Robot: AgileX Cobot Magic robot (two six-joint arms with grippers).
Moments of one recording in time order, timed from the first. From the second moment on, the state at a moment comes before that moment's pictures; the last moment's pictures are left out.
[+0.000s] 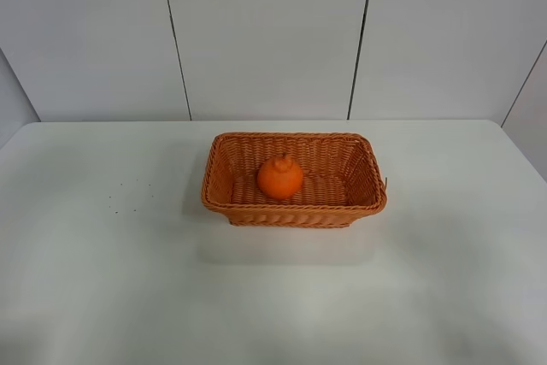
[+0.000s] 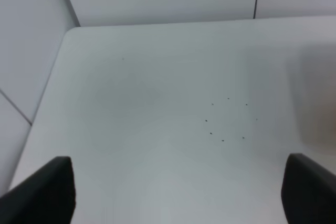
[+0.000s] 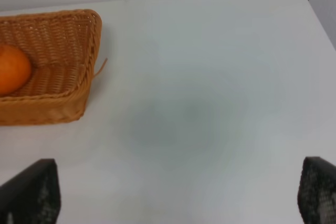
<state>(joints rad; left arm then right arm) 0.06 0.48 -0.84 0.12 0.84 0.02 0.02 0.01 -0.50 0.01 1.02 0.06</state>
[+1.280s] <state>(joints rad) 0.05 0.11 -0.57 0.12 1.08 -0.11 0.02 0.01 -0.50 0.01 1.02 0.06</state>
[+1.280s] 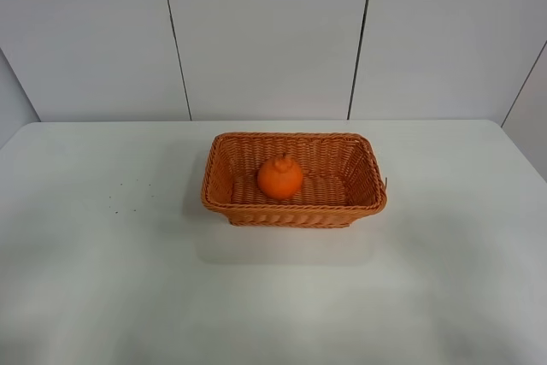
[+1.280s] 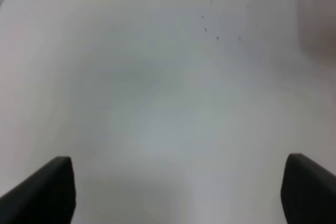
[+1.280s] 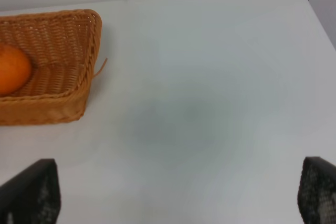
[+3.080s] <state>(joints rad) 0.05 0.00 -0.50 0.12 1.07 -0.11 0.02 0.01 -0.50 0.01 1.02 0.06</state>
